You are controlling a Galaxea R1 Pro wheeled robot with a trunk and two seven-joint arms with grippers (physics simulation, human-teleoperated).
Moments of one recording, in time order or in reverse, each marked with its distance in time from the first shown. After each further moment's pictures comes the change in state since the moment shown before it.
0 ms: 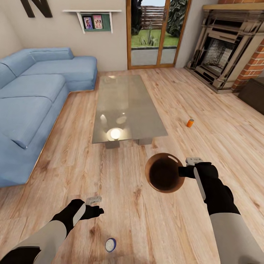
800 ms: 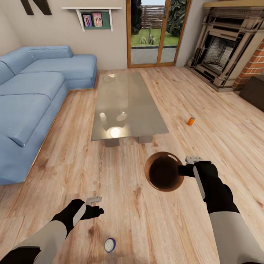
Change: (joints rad) left arm 0.001 -0.001 0.000 0.000 -0.002 -0.003 0.001; right arm -0.010 0.003 0.002 -0.001 0.003 0.000 0.000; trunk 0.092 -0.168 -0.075
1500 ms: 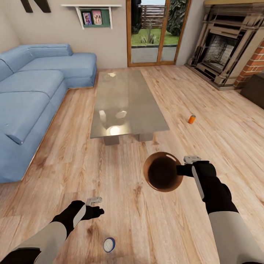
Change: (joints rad) left arm 0.008 -0.002 -0.001 0.003 -0.002 -0.029 -0.001; right arm -0.002 0.000 0.025 0.000 -0.003 0.000 0.000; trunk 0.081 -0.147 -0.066
